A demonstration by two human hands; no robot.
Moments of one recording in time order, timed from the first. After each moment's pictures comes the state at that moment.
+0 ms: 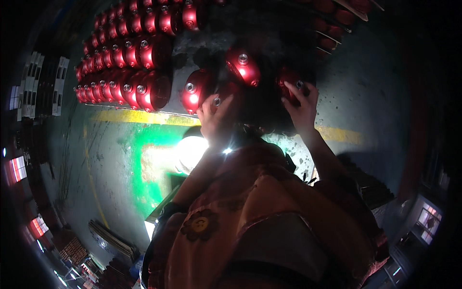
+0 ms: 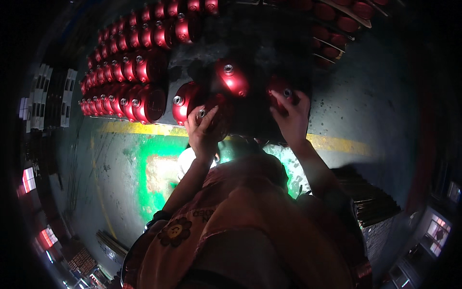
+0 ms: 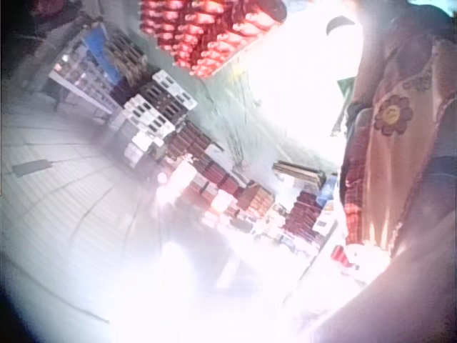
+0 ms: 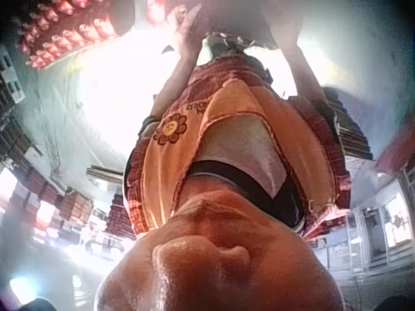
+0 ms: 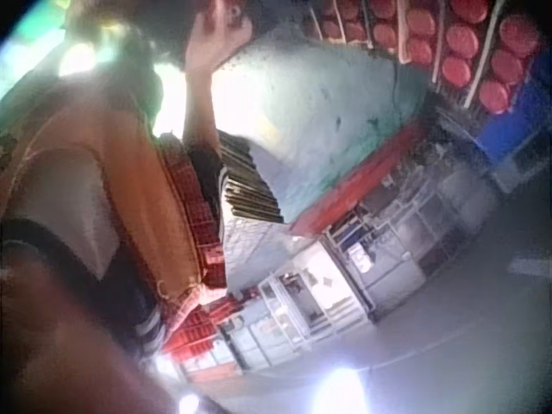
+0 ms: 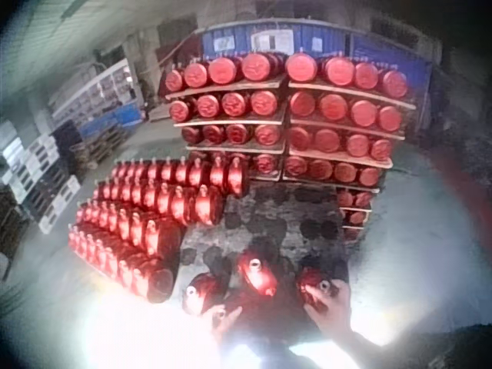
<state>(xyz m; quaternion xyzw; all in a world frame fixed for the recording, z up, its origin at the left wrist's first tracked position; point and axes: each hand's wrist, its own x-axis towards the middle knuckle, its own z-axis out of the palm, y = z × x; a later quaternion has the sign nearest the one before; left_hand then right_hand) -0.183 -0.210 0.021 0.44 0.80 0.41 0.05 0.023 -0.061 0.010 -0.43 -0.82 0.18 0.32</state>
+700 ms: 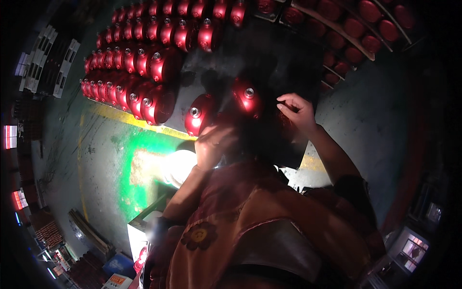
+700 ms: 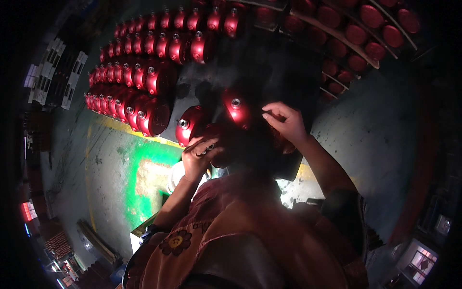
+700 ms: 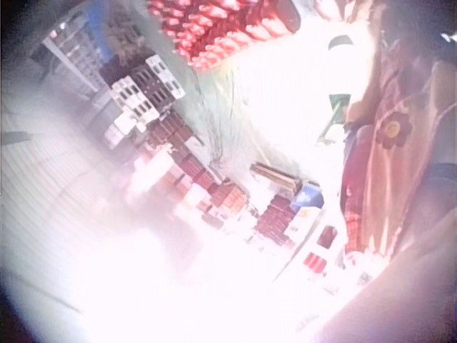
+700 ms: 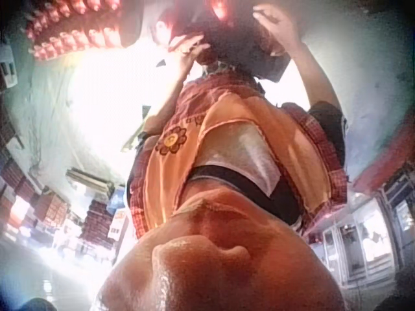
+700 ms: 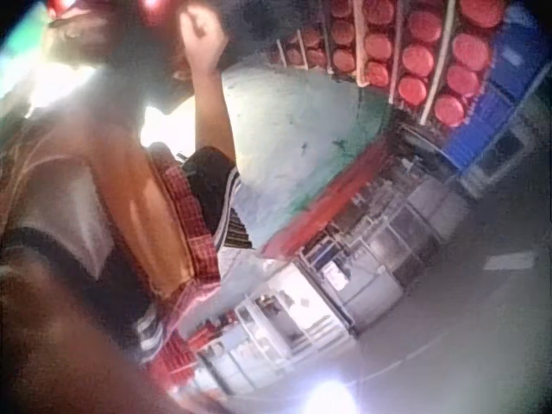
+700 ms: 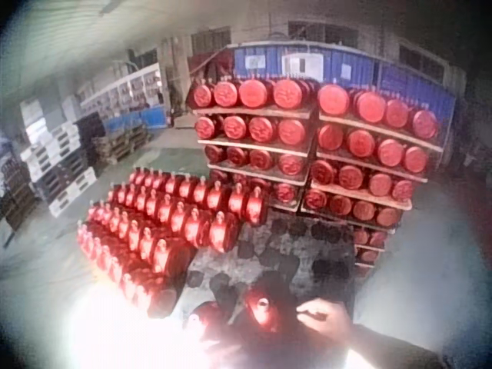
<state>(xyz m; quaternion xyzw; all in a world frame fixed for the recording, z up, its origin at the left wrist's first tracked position) -0.212 -0.204 0.031 0.49 0.74 0.46 0.10 -0.027 0.041 0.043 -0.21 -0.80 0.49 0.27</state>
